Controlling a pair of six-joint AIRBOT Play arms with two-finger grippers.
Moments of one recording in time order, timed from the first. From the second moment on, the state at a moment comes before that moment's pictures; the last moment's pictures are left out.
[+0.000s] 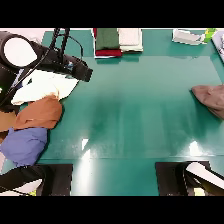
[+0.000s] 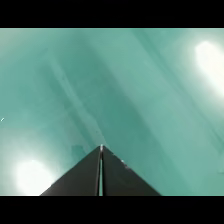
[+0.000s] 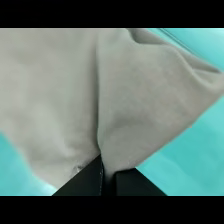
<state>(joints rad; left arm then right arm) -0.52 -1.21 1.56 1.41 -1.17 -1.52 -0.94 -1.11 1.12 -1.49 1.18 1.68</state>
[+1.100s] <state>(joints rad) -0.52 -1.21 1.56 1.41 -1.15 -1.52 0.00 -1.19 1.26 -1.21 1.21 1.61</state>
